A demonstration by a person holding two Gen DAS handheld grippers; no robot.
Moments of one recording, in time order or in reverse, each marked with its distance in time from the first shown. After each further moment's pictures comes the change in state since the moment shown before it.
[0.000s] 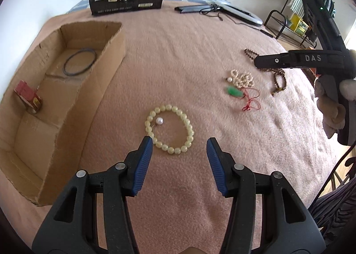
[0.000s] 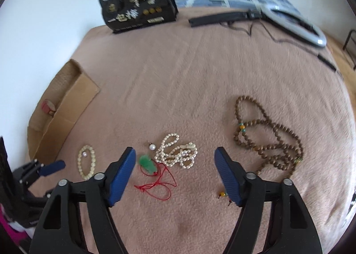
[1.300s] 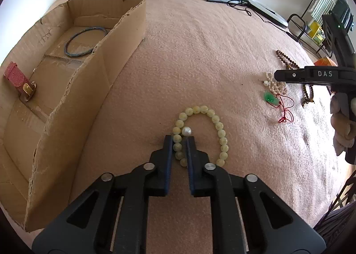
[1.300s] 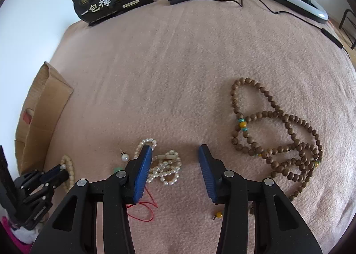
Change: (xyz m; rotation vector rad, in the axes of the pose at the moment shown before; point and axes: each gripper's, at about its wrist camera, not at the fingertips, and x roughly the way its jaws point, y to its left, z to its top) left arm 0.042 0.027 0.011 -0.099 0.051 0.056; right arm 0.045 -0.020 0.015 0.083 0.085 -0.013
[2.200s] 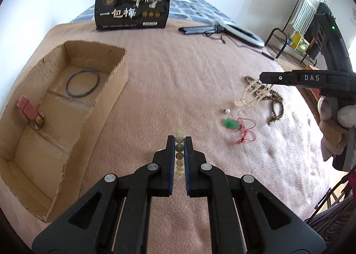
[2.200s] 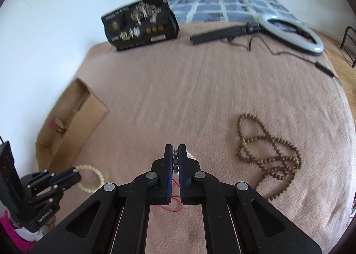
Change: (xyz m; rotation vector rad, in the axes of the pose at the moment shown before) left arm -0.061 -0.024 0.012 0.045 -0.162 -0.077; right arm -0.074 0.028 -0.004 -0.060 -0.188 0.046
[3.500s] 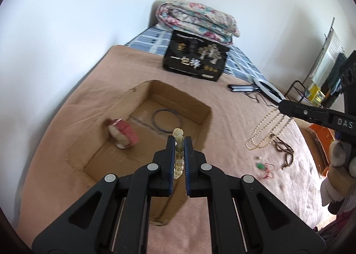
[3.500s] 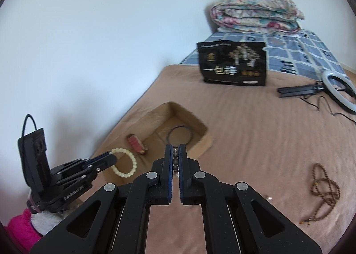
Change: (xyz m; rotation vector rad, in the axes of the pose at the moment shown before) left arm -0.104 0.126 0.004 -0.227 -0.235 0.105; right arm -0.037 0.177 0.016 -0.199 -0.152 0.237
